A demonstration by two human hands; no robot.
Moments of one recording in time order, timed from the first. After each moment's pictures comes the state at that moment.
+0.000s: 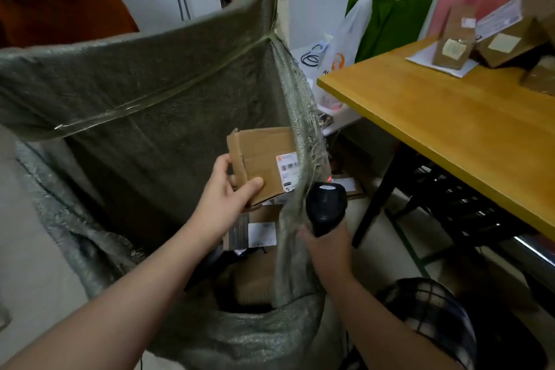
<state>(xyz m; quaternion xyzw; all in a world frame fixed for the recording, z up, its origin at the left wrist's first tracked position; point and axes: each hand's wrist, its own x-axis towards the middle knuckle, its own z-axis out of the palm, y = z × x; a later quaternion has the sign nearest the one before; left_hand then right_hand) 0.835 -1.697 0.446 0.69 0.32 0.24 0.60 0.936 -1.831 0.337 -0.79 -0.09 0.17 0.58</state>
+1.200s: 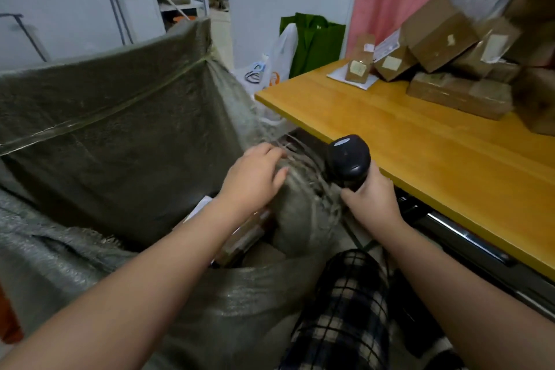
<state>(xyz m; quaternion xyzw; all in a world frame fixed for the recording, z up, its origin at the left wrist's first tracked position) 0.915 -1.774 0.484 0.97 0.11 0.16 0.14 1.010 -1.963 0.467 -0.88 -0.20 0.03 0.43</state>
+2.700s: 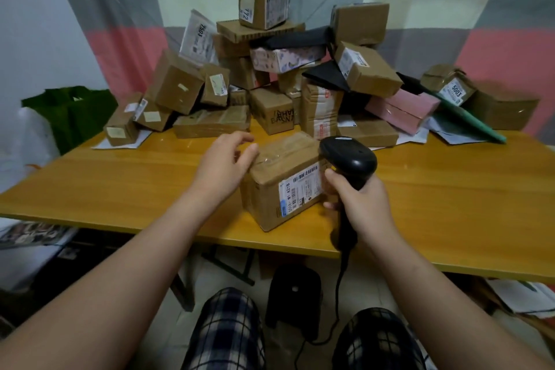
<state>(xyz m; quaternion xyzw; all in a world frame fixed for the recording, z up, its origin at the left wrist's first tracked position) 1.081 -2.064 0.569 0.92 -0.11 0.17 0.32 1.024 -2.274 0.528 -0.68 0.08 -0.15 0.71</state>
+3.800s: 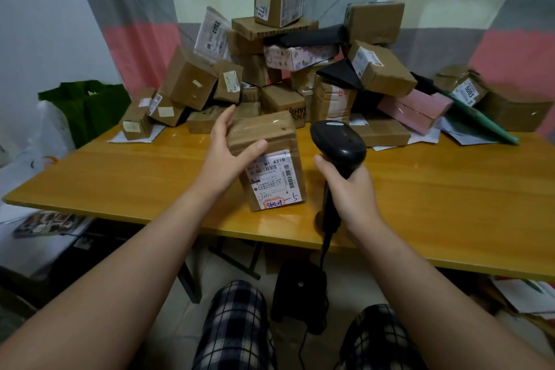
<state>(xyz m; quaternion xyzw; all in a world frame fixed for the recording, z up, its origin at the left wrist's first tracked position) 1.079 -2.037 0.562 0.79 -0.14 0.14 0.58 1.030 -2.235 0.540 -0.69 0.03 -0.18 0.70</state>
